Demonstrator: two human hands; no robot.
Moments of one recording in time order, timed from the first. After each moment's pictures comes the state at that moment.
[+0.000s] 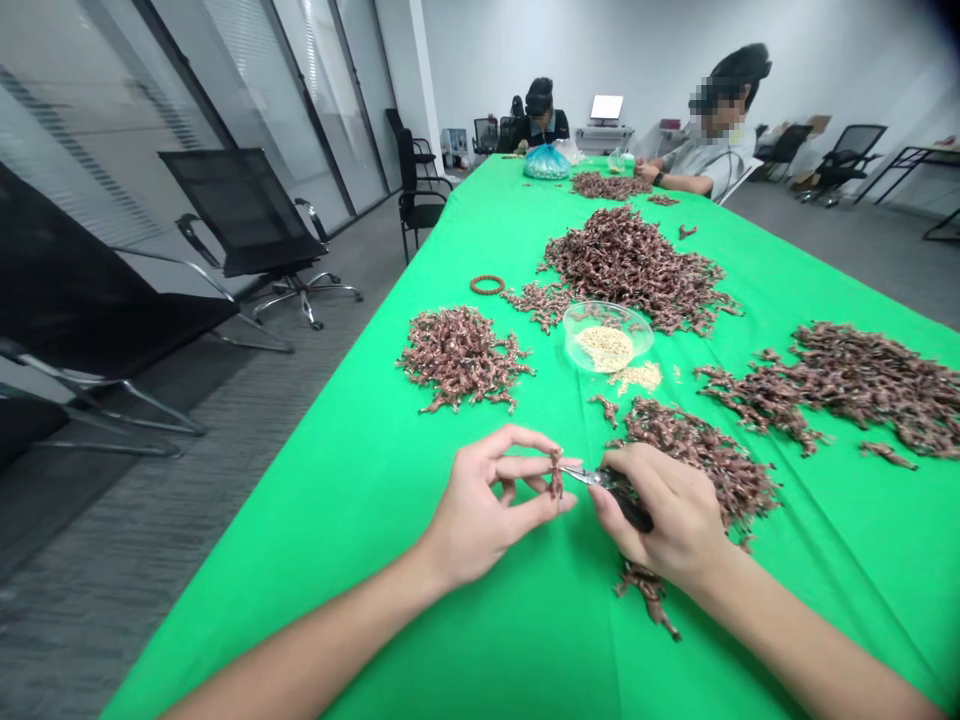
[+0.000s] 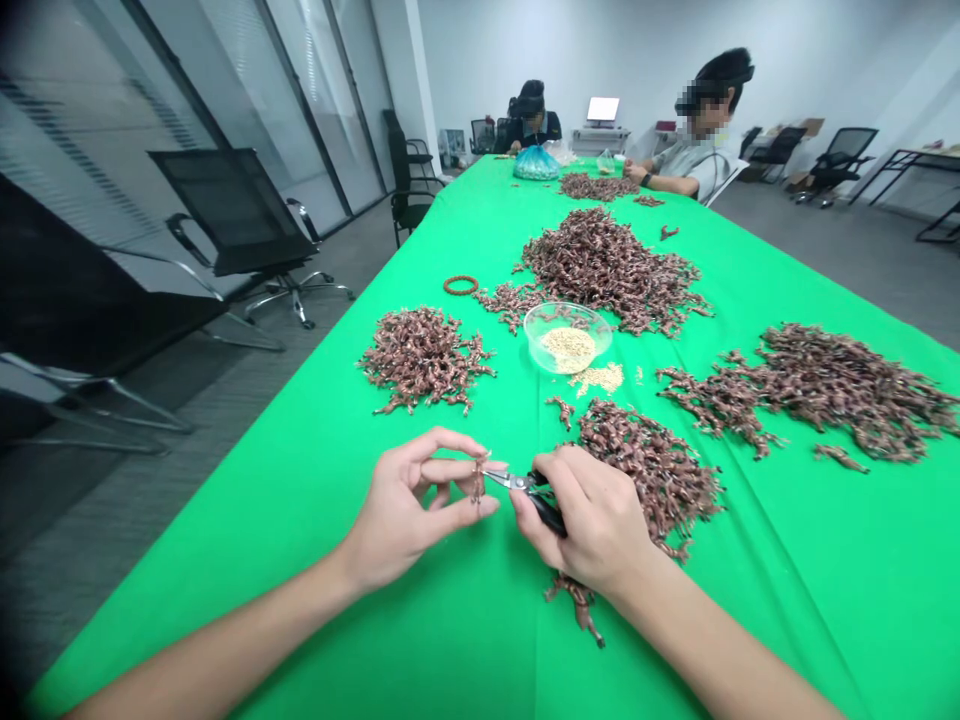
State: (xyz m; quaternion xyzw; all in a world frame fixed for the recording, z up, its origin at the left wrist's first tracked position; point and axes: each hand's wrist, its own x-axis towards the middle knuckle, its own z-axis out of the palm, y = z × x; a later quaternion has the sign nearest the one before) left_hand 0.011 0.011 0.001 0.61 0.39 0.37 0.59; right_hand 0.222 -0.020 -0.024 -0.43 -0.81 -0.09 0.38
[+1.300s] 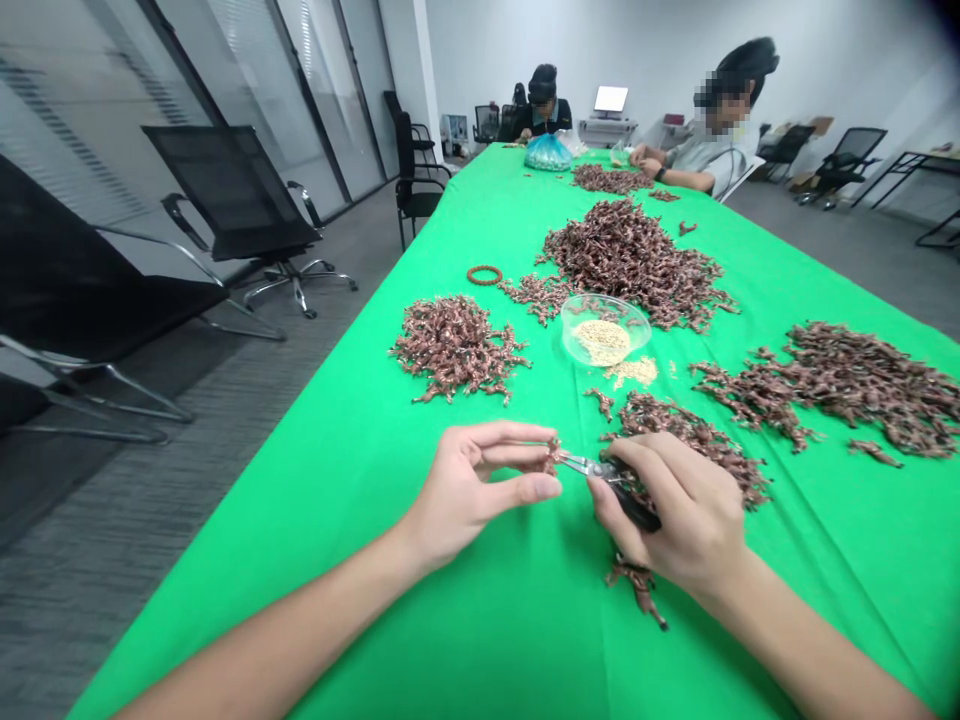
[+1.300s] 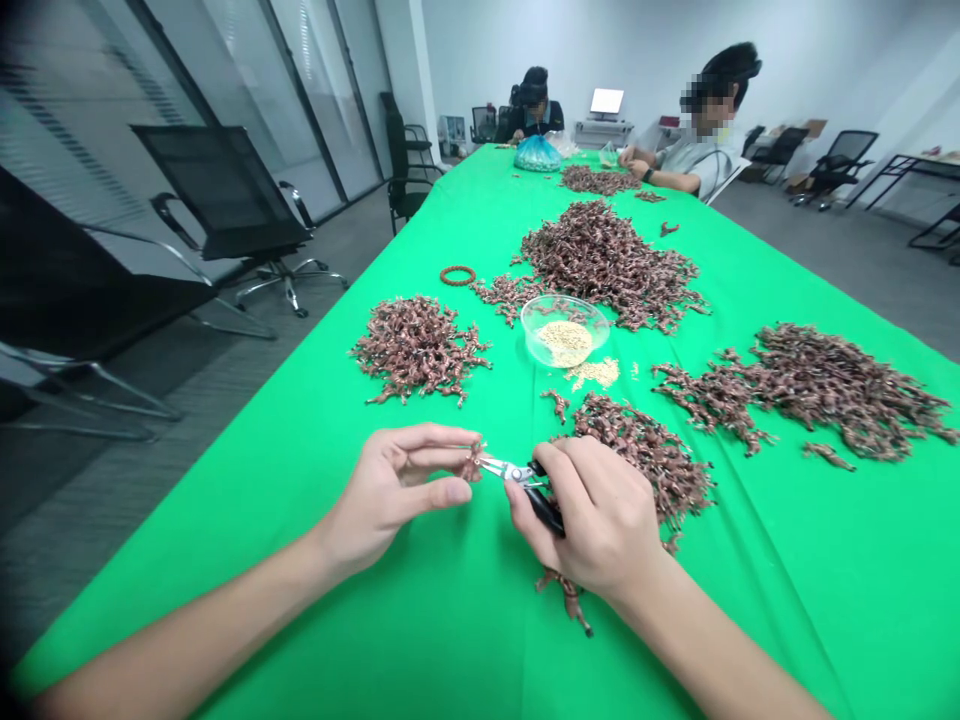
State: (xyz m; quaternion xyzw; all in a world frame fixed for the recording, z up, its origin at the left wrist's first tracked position) left_hand 0.006 0.020 0.005 0.52 0.34 0.39 0.68; right_hand 0.224 -0.028 -0.007 -0.45 -0.80 -0.16 0.36
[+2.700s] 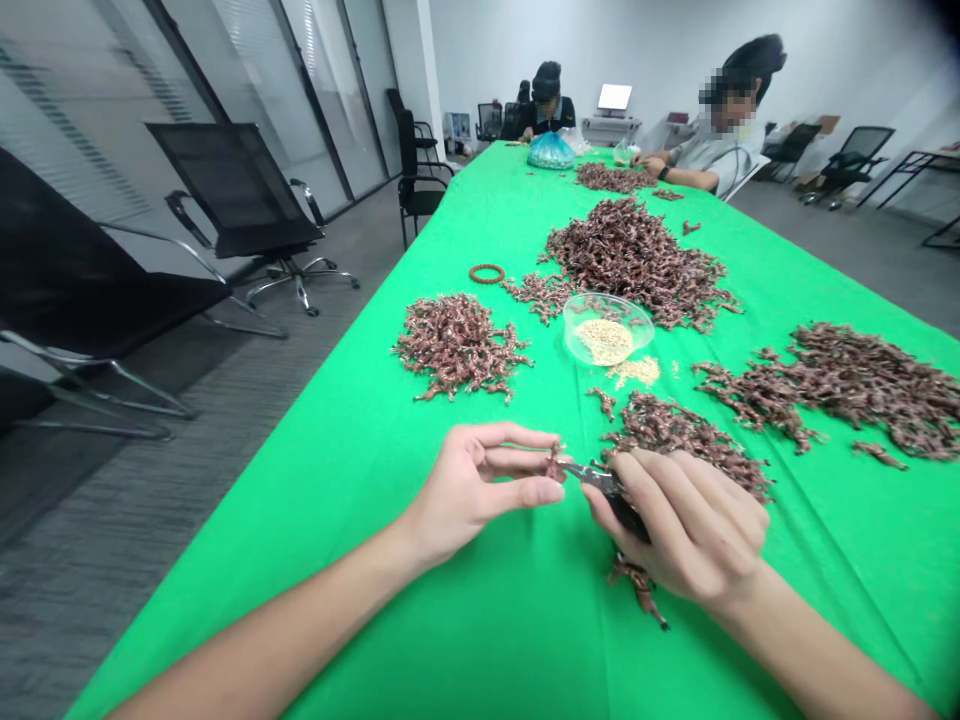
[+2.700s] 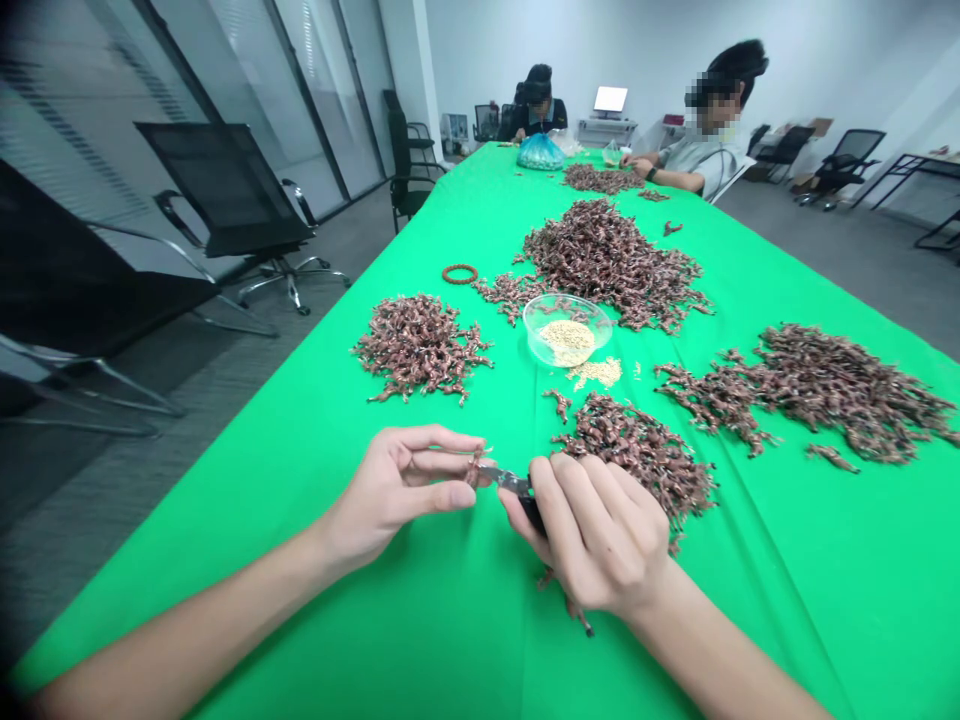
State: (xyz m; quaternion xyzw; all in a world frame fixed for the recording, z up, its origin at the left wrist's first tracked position) left_hand 0.006 0.018 0.006 0.48 0.35 0.36 0.72; right_hand 0.226 -0.034 -0.004 -0.37 -0.81 -0.33 0.30
